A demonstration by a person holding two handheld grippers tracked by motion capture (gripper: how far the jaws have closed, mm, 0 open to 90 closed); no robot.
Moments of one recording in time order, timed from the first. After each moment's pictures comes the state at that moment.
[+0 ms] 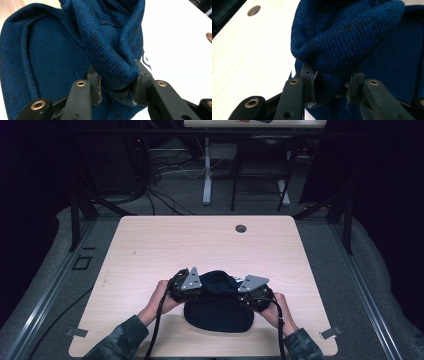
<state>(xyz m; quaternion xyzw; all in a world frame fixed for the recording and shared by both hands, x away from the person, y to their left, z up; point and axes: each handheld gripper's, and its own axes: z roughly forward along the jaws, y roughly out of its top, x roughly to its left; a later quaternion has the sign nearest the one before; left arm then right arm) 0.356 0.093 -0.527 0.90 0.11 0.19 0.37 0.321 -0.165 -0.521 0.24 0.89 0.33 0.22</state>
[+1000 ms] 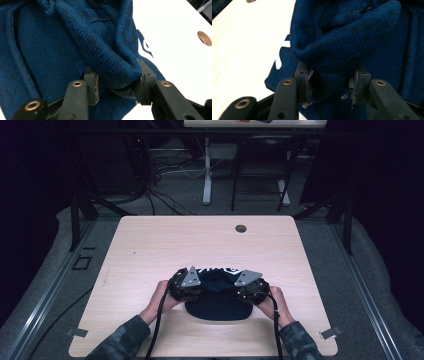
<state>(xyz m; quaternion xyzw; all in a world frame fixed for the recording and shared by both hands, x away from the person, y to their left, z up) 0.368 0.098 -0.541 0.91 0.14 0.17 0.36 0.344 -0.162 -0.531 0.24 0.89 0.30 0.24</state>
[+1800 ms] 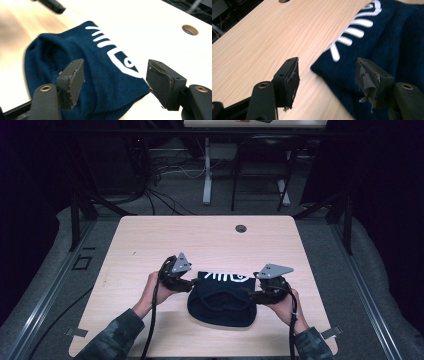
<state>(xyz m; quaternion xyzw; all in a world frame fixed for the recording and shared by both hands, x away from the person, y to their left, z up) 0.386 0.106 -0.510 0.88 0.21 0.20 0.38 0.328 -0.199 -0.491 0.33 0.84 0.39 0.20</state>
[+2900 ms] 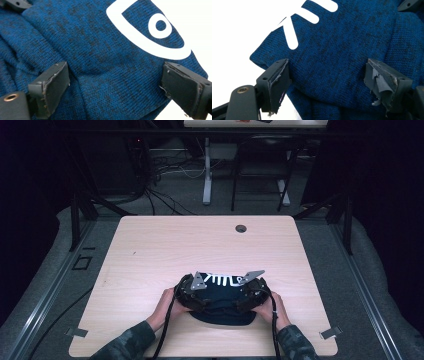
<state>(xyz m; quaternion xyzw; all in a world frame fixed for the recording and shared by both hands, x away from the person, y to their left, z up) 0.365 0.078 -0.567 0.91 0.21 0.16 0.33 0.363 -0.173 -0.568 0.33 0.89 0.28 0.12</state>
